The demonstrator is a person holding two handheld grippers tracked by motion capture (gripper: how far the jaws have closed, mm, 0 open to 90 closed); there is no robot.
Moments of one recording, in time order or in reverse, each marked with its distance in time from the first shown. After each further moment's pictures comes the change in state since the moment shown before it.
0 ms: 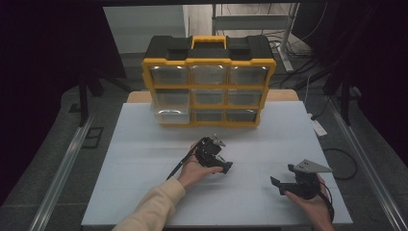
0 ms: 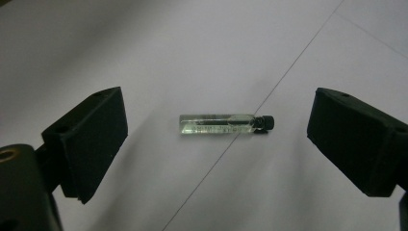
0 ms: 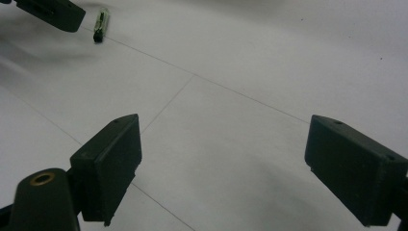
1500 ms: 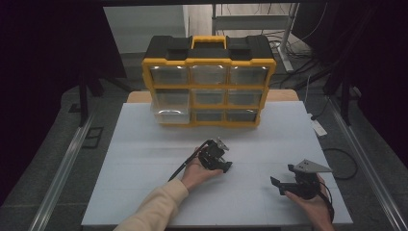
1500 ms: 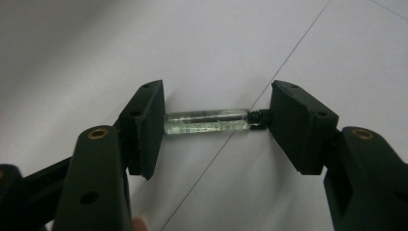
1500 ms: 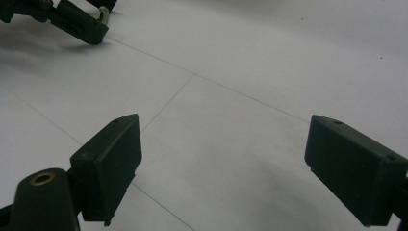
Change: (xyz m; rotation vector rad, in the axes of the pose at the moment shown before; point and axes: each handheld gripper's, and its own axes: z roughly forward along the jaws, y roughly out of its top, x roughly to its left) left arm -0.007 -0.001 0.010 0.026 0.018 0.058; right arm 0.000 0.000 0.000 0.003 -0.002 0.000
